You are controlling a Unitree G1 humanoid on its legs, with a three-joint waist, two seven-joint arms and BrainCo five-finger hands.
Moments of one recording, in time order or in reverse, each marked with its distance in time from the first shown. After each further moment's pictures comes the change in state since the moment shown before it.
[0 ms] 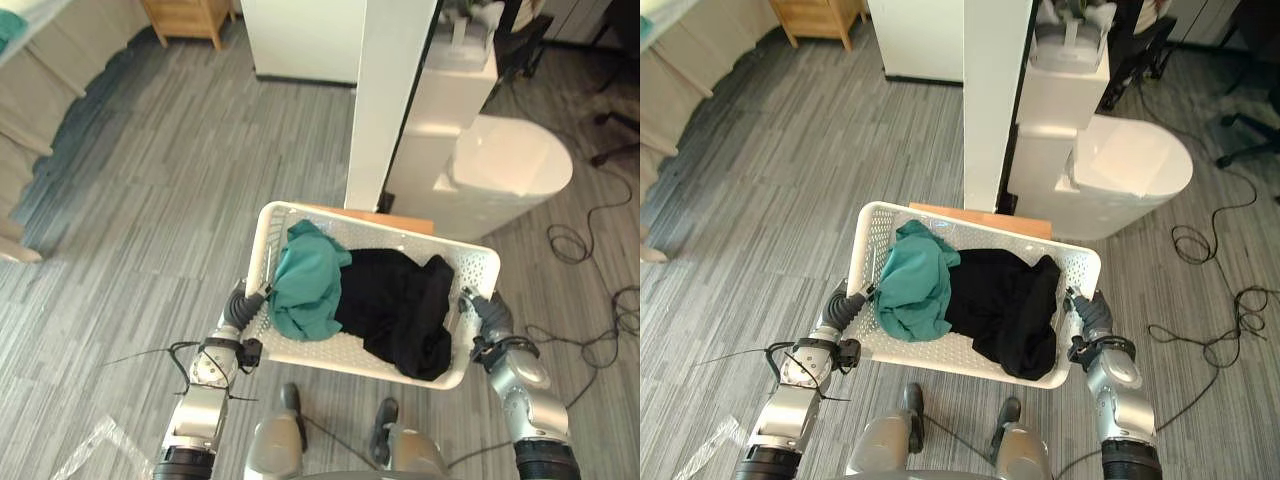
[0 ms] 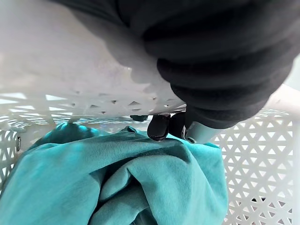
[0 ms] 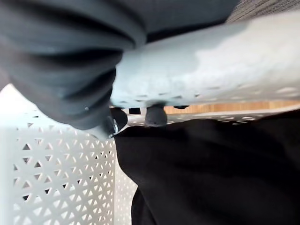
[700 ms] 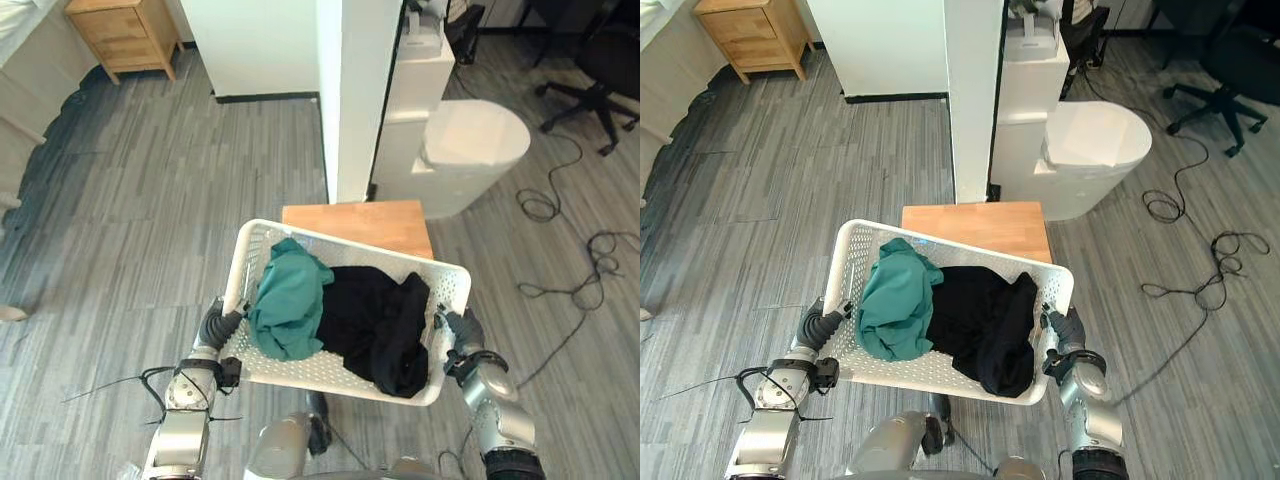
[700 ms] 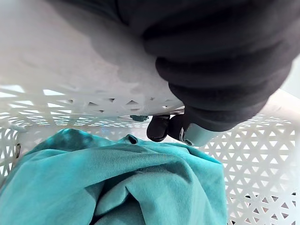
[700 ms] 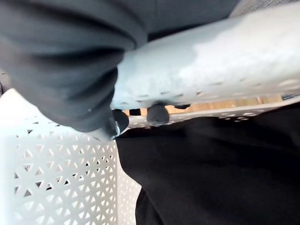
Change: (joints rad) left arm 0.079 -0.026 0.109 -0.051 0.031 0.027 -0.035; right arm -0.011 0.103 0.041 0.060 -0.060 -0.026 -0.024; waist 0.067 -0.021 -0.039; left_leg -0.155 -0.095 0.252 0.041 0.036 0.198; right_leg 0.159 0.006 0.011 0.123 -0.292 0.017
